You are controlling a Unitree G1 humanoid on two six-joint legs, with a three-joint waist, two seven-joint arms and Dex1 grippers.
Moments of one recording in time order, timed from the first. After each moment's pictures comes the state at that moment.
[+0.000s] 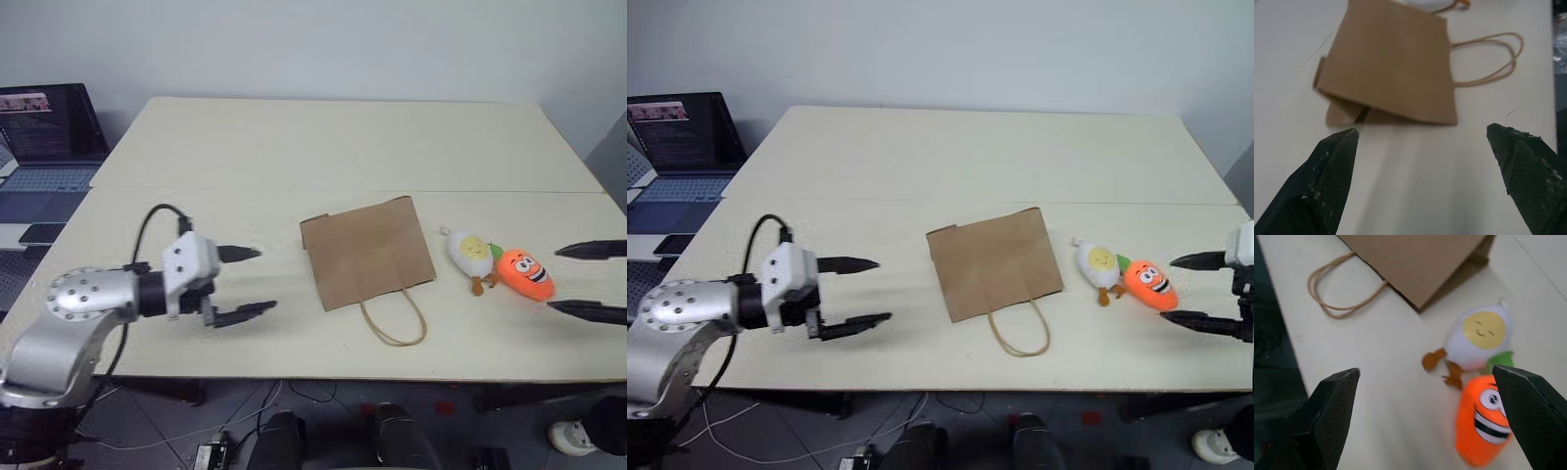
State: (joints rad) left arm -0.20 0.87 0.03 -0.40 -0.46 0.36 -1.09; right arm 0.07 -1.23 -0.53 -0.21 0.49 0.43 1.41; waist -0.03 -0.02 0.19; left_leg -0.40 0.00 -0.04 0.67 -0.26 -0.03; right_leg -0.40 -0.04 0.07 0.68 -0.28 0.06
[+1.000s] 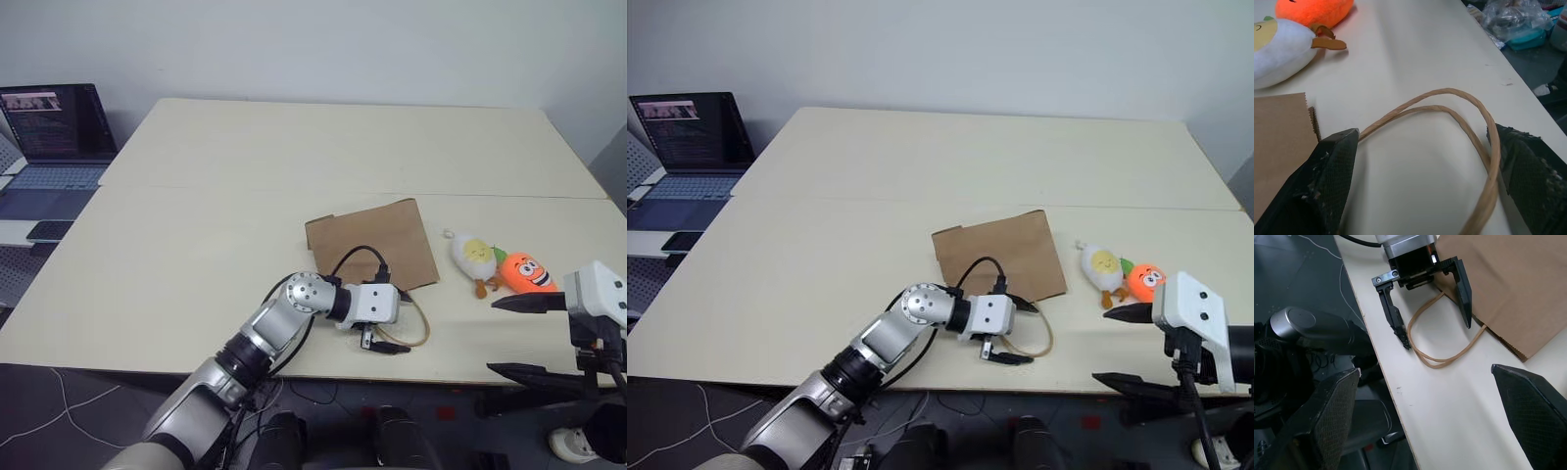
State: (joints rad) left arm -0.60 0.24 -0.59 0.24 0.03 -0.02 -1.06; right arm 0.31 -1.11 -0.69 -0.76 0.71 0.82 1.20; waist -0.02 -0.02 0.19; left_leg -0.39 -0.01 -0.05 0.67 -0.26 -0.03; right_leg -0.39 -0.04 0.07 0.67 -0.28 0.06
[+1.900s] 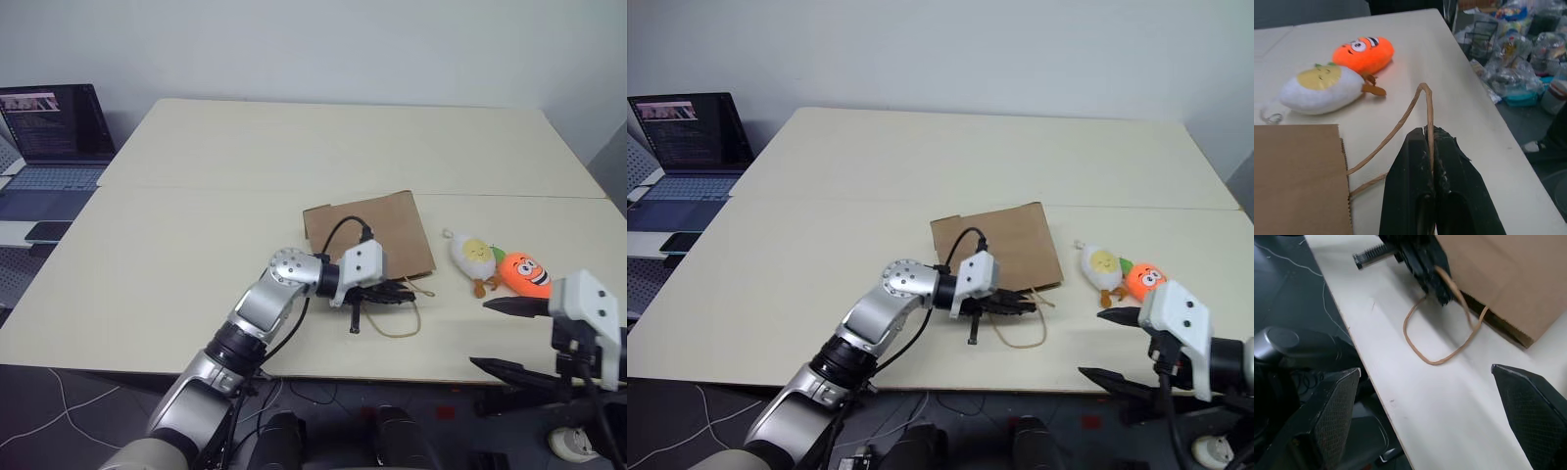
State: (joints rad) left arm -0.62 0.25 -0.38 0.09 -0.20 0.26 -1.15; right arm 0.30 -0.98 -0.58 -0.83 0.71 0.85 0.98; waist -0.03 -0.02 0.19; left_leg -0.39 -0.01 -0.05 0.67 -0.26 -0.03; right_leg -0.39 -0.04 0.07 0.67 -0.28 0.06
